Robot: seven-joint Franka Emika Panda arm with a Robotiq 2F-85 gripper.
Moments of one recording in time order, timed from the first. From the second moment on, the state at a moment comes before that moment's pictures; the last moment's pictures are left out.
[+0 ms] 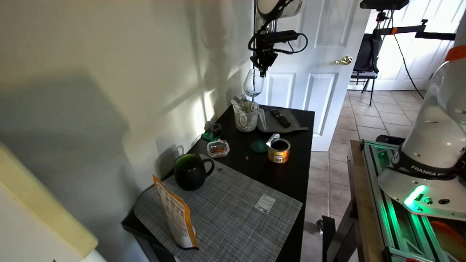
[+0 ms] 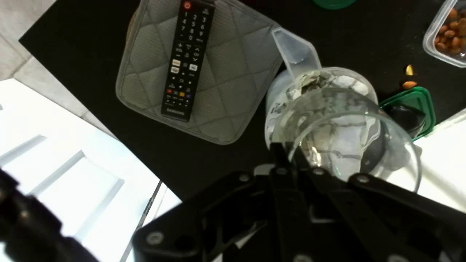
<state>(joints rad) -0.23 0.10 -0.20 -2.00 -0.02 2.16 0.22</state>
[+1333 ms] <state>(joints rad) -0.22 0.39 -0.19 -1.81 0.08 2.11 0.22</state>
